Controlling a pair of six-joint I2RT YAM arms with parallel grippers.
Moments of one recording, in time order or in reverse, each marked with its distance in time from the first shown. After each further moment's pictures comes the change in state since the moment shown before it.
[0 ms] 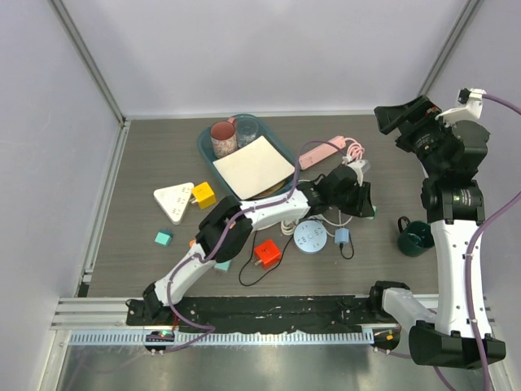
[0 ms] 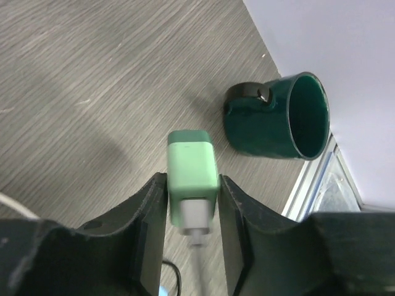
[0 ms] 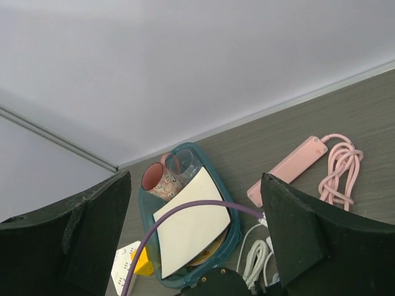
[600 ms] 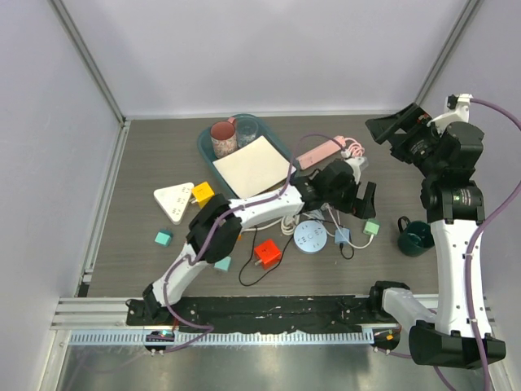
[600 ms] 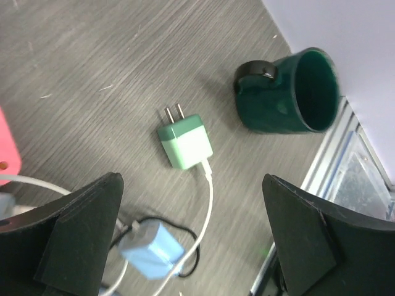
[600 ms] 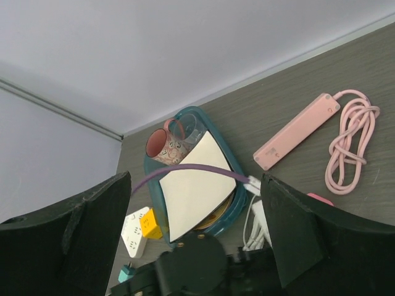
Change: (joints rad) left arm 0.014 -0.028 0.016 -0.092 0.006 0.102; right arm 0.000 0.004 -0.007 -0.110 -0.077 0.018
